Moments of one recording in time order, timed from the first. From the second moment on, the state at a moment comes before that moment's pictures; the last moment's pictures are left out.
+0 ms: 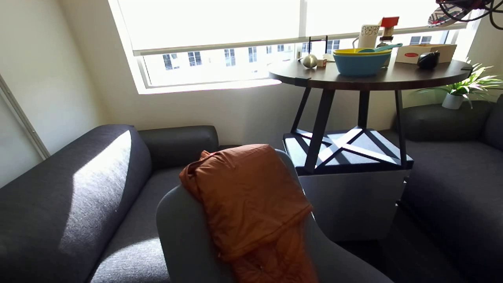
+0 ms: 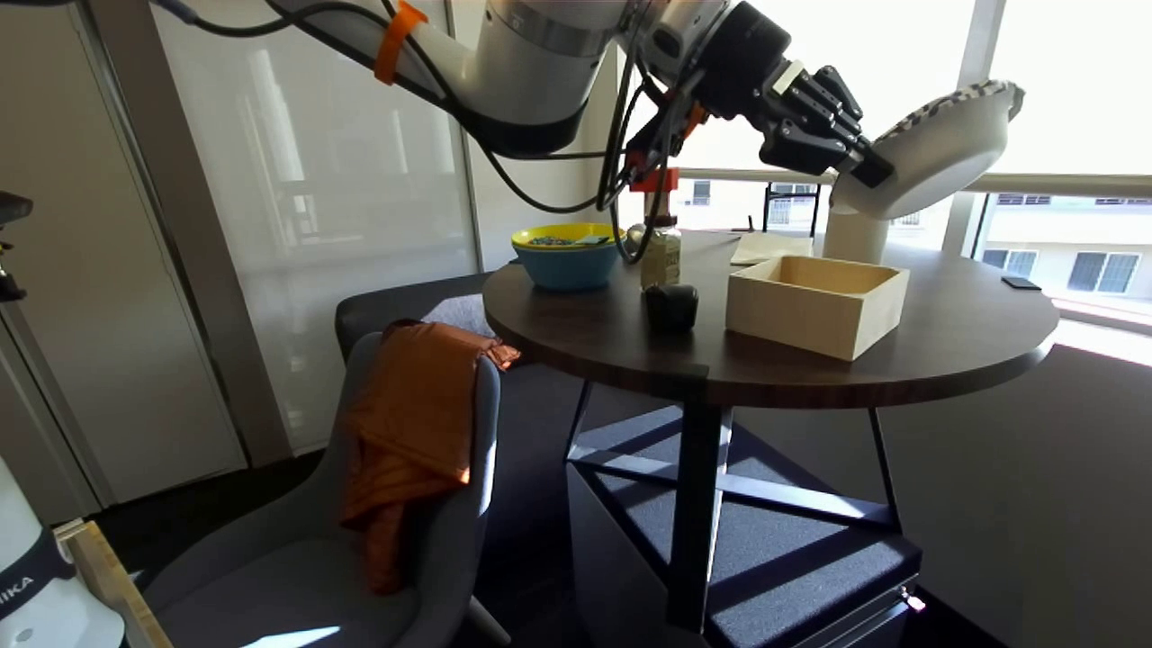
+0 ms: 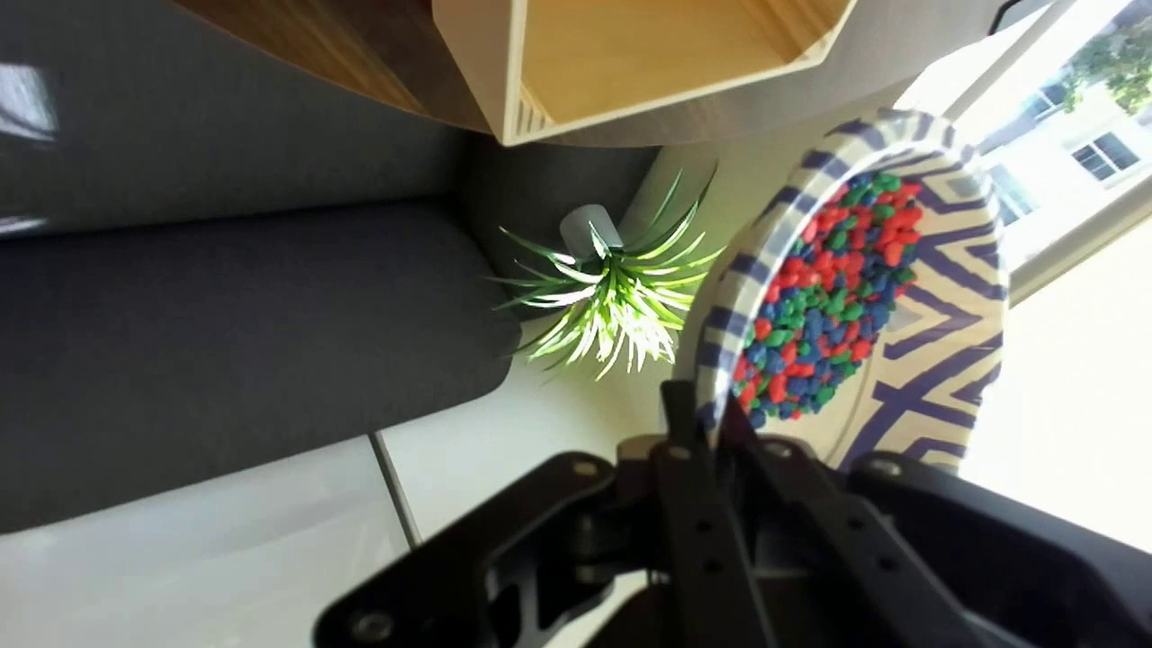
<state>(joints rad) -0.31 0.25 -0.49 -1.73 -0.82 2.69 1.73</state>
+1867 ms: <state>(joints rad) -0.26 0.22 -0.51 -1.80 -1.33 2.69 1.81</state>
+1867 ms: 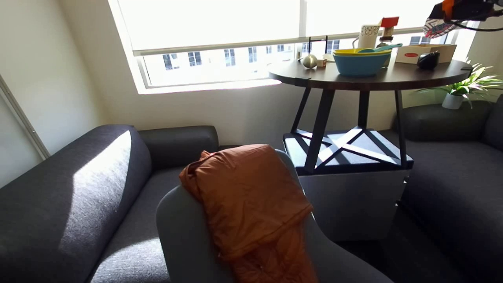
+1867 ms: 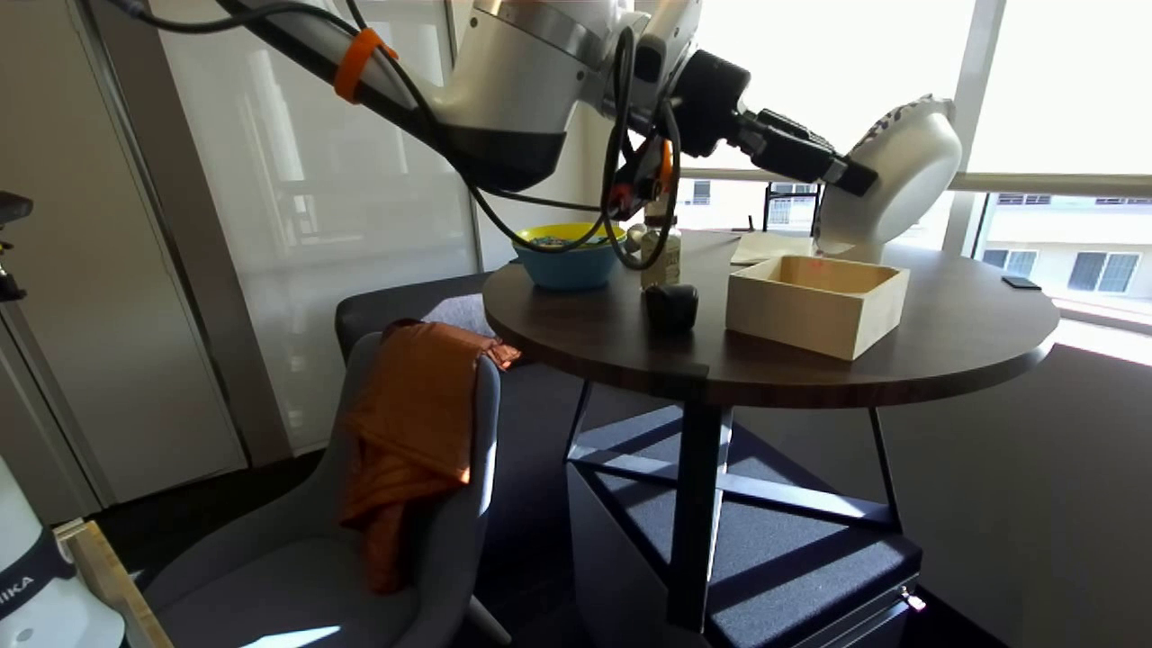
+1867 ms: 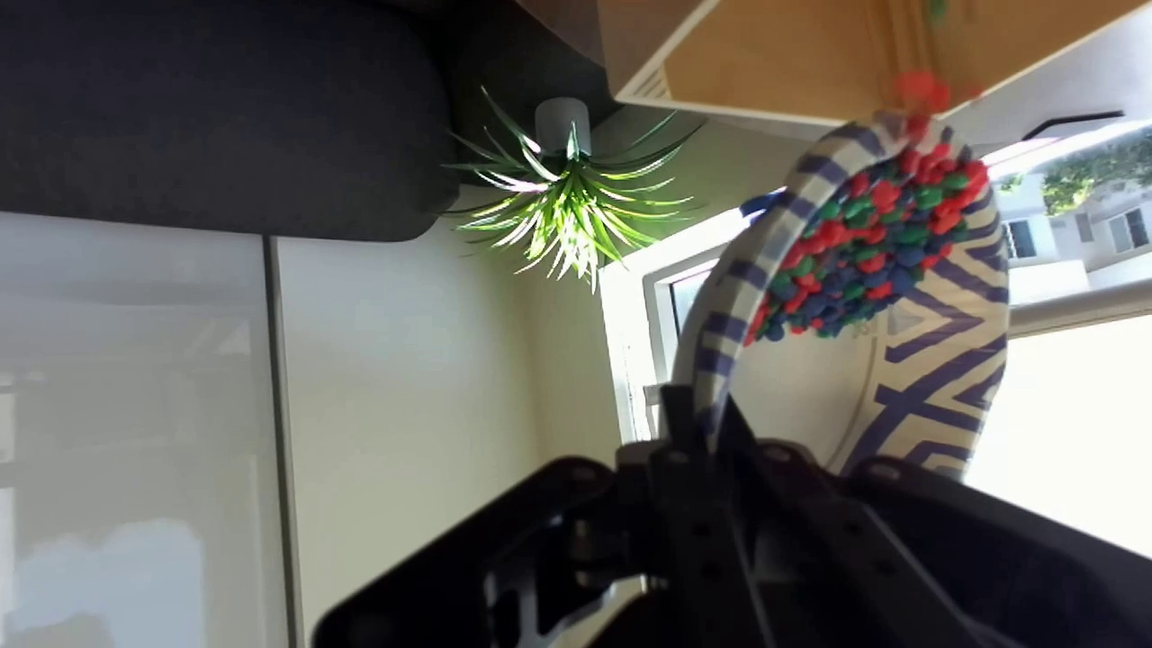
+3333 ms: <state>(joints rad) -0.26 0.22 -0.43 -1.80 -1.92 2.56 2.17</state>
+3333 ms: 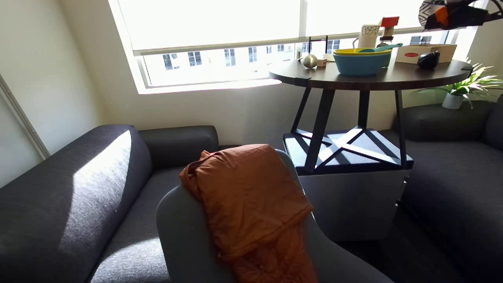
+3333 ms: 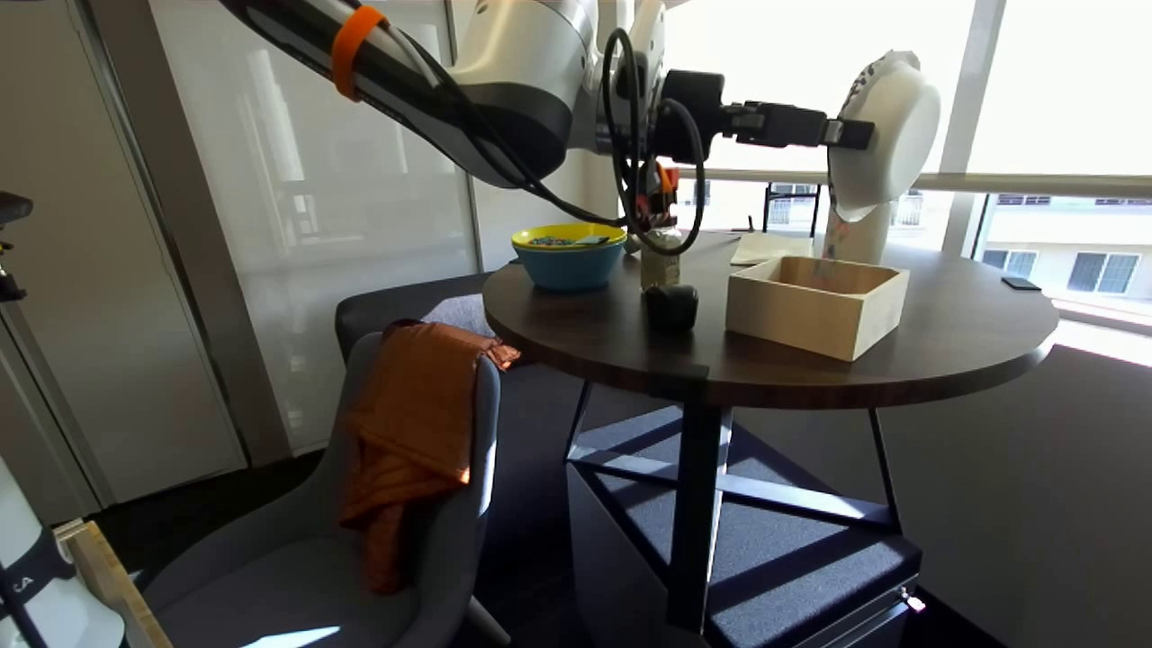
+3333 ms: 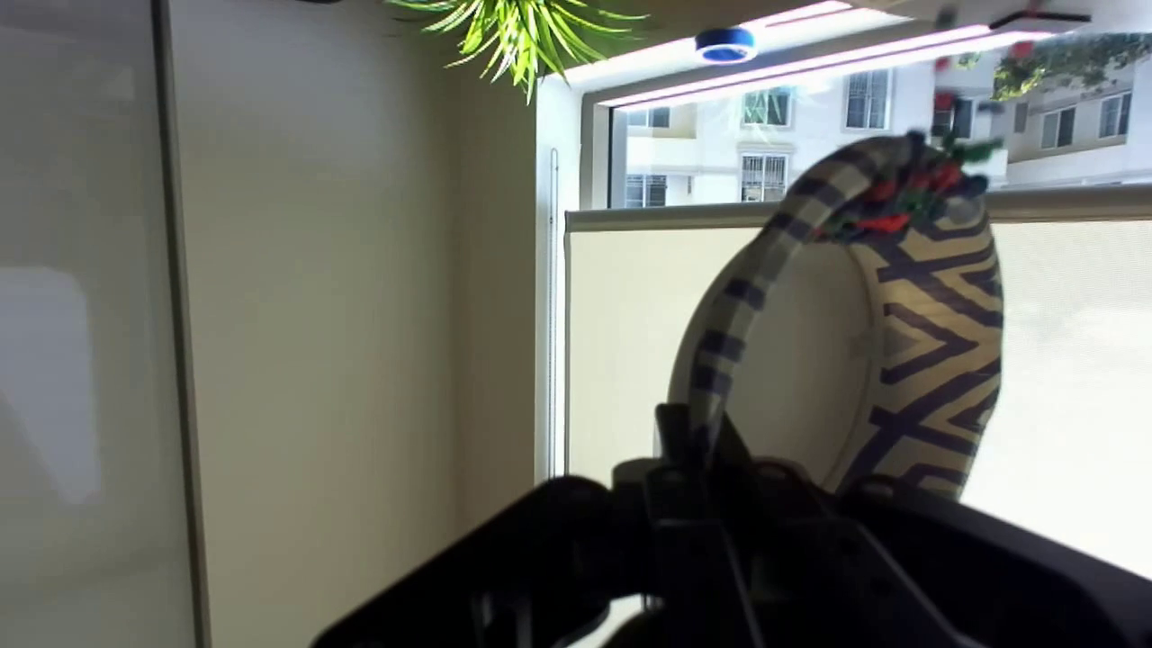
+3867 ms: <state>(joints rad) -0.33 0.22 -0.34 -1.80 -2.11 2.45 2.22</state>
